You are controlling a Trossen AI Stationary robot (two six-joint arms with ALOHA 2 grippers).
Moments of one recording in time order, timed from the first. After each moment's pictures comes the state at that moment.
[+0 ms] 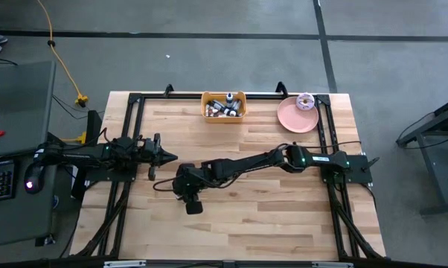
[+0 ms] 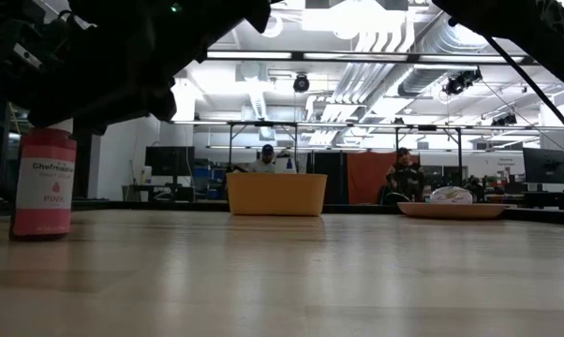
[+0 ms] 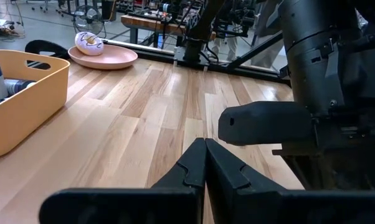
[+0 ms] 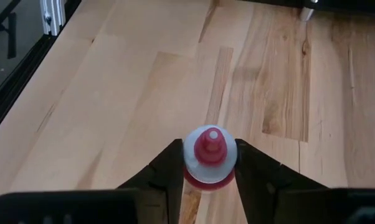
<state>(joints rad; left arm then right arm) -0.01 0.14 0.02 0.00 -0.01 -0.16 0.17 2.52 2.31 -0.52 -0.12 0.00</state>
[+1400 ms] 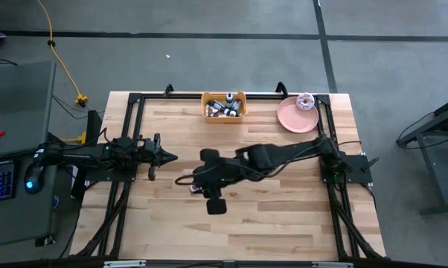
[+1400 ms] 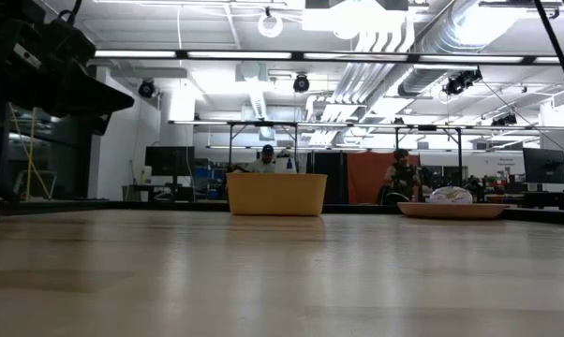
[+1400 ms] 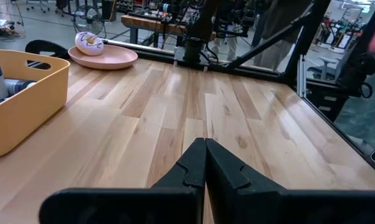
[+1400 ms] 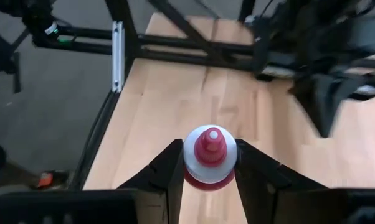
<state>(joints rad) -0.01 0.14 0.02 0.00 -0.01 -0.16 0.27 2.13 2.35 -0.86 0.05 0.10</state>
